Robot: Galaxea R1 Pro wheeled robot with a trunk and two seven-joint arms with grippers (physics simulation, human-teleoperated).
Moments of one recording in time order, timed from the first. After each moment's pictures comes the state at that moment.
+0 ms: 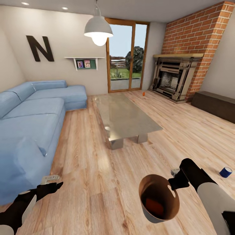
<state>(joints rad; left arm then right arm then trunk) -0.49 0.30 0.14 -0.68 0.12 0.28 -0.30 -0.83 -0.23 -0.04 -0.55 0.69 1.04 0.89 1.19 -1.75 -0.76</state>
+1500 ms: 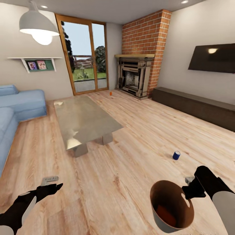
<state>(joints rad) -0.49 0.30 0.14 -0.65 0.12 0.27 -0.30 -0.76 -0.33 -0.14 -0.54 0.69 1.04 0.88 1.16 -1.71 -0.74</state>
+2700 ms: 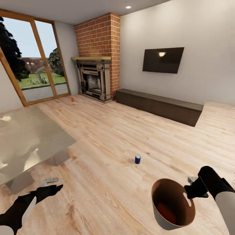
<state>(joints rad) -0.50 0.30 0.14 -0.64 0.12 0.29 -0.31 -0.76 -0.34 -0.20 -0.55 0.69 1.04 0.88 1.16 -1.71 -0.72</state>
